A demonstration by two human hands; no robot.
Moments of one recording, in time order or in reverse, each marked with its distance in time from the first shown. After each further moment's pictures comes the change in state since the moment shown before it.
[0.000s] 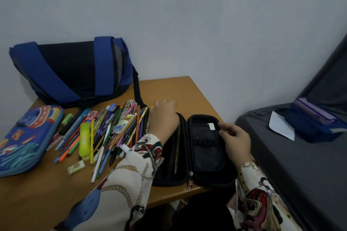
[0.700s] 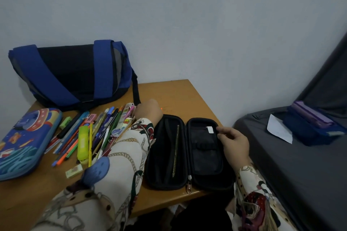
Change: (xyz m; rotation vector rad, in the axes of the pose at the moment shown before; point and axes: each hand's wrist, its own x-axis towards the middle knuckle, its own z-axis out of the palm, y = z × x) left_hand 0.045 -0.030 -0.009 0.102 -0.172 -0.336; right_hand -0.001 -0.003 0.001 -0.024 0.027 -0.006
